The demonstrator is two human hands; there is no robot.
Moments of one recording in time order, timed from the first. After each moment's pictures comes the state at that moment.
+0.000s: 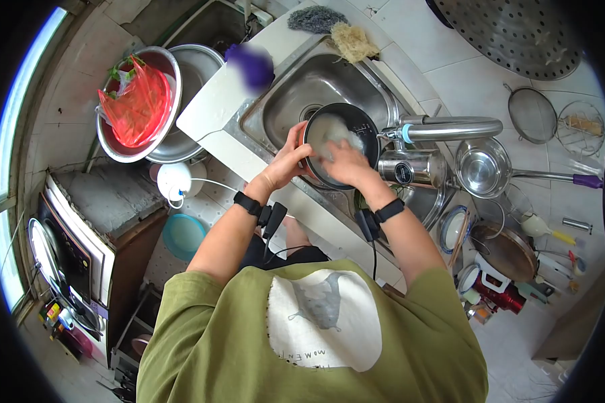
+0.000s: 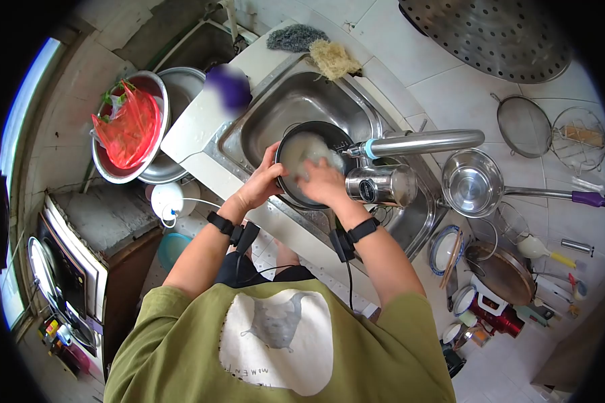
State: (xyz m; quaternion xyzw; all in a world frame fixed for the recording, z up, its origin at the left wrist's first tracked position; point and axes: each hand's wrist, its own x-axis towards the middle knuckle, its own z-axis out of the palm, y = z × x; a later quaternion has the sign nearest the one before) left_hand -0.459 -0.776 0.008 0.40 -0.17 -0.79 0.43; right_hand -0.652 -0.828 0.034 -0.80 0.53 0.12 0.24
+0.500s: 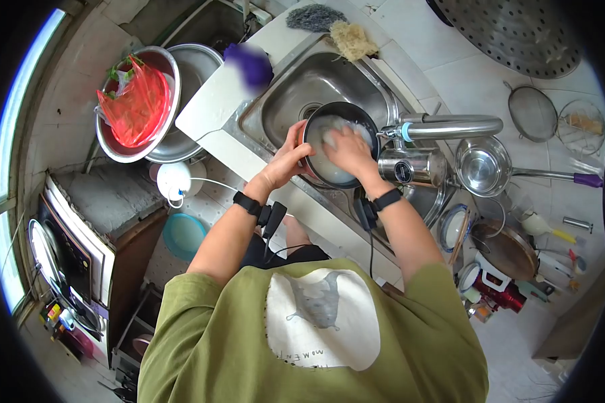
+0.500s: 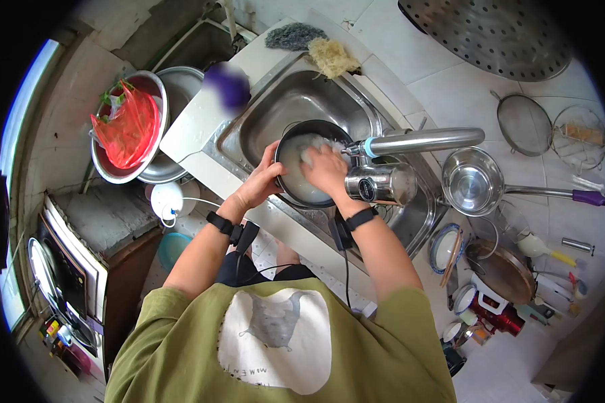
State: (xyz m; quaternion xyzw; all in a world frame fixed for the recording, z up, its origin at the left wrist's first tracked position) left_hand -0.458 -0.775 0.007 0.40 -0.17 -0.79 0.43; right_hand -0.650 -0.856 0.034 -0.82 0.52 0.08 0.20
